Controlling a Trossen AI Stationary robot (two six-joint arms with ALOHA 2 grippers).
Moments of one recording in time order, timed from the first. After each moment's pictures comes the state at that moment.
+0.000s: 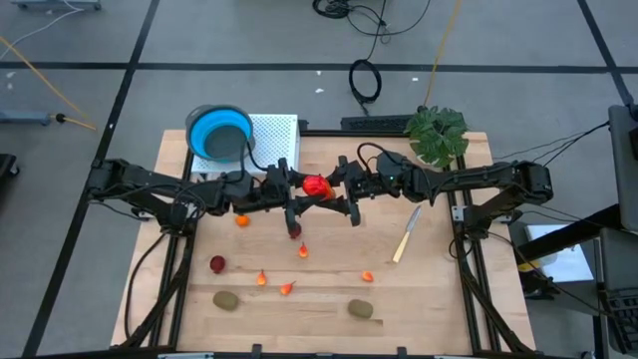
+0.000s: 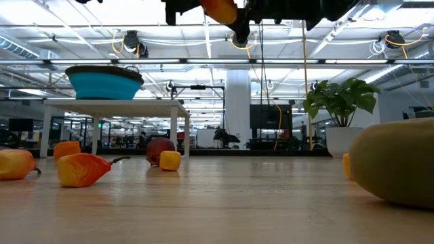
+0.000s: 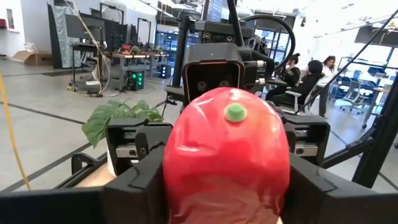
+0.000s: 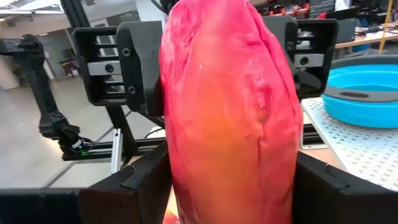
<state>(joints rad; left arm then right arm) -0.06 1.34 0.86 0.58 -0.23 -0.13 -0.12 1.47 0.96 0.50 -0.31 0.19</state>
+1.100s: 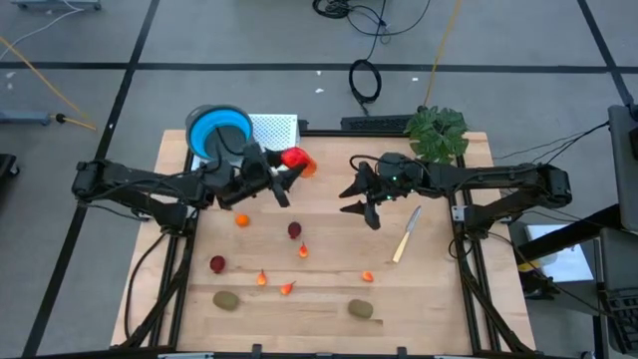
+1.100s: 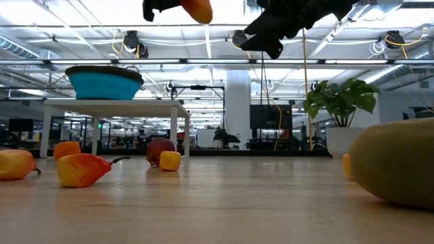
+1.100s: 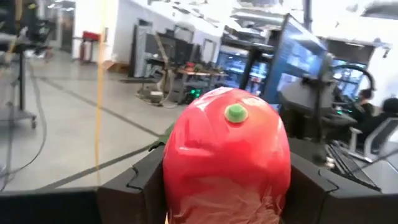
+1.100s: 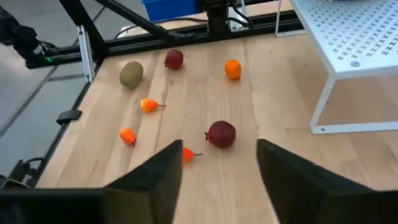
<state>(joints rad) -0.04 1.19 0.86 0.47 -0.51 -0.19 -0.13 1.31 0.96 -0.13 -0.26 0.09</state>
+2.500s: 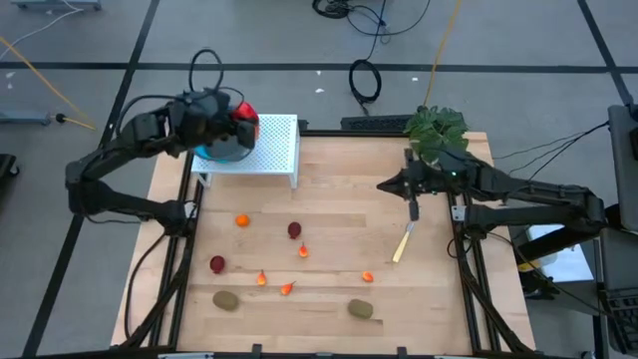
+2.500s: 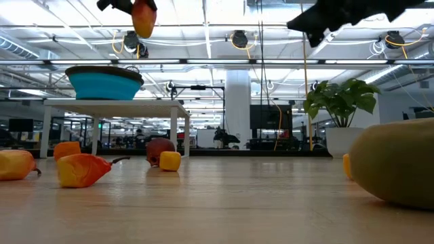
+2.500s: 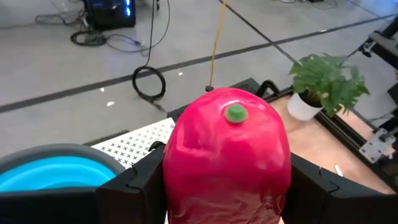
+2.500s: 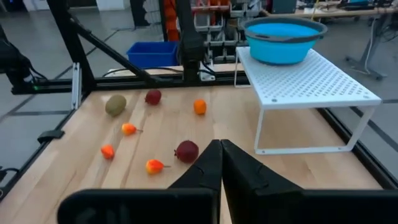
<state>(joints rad) 0.38 1.15 1.50 -0.89 -0.38 -0.50 -0.26 0.79 0.66 -0.09 -0.26 -0.02</state>
